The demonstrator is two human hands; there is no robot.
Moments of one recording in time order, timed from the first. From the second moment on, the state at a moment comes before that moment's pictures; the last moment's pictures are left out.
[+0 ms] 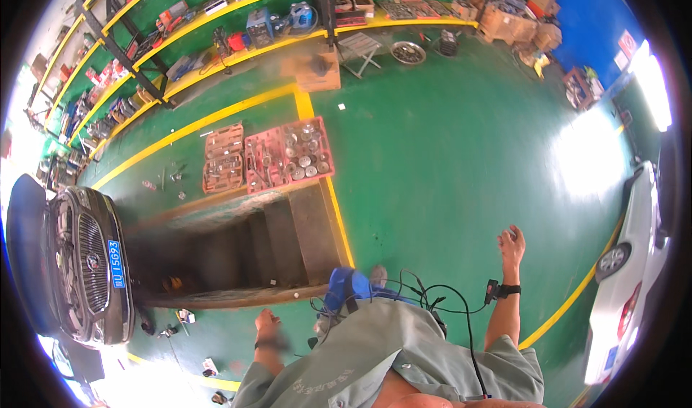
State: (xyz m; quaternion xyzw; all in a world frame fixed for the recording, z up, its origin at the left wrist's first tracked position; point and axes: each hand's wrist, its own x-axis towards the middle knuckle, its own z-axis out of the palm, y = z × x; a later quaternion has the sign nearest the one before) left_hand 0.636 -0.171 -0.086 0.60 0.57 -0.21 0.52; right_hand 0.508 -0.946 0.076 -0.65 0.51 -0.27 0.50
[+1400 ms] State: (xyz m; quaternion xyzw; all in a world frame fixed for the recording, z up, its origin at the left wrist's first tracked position) left_hand 1.250 -0.509 -0.116 0.07 0.80 0.07 0.59; right_hand 1.940 -0.890 0.109 -0.83 -0.02 0.08 0.55
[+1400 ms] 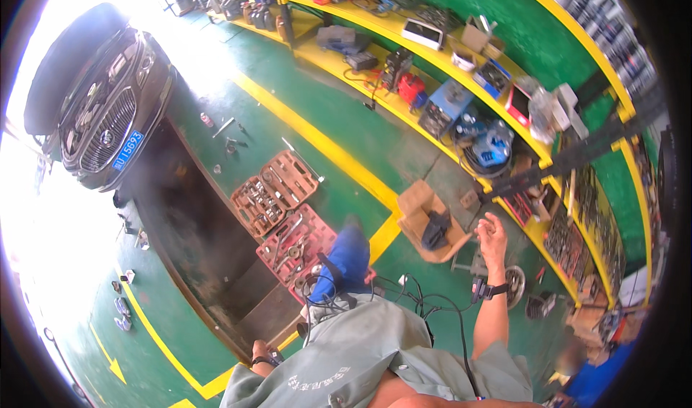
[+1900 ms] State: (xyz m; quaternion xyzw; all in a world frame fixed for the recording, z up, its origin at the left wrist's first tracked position) left_hand 1.773 -0.122 -0.047 0.72 0.58 0.08 0.37; right_hand 2.265 -0.578 0.110 -0.85 -0.09 0.13 0.51
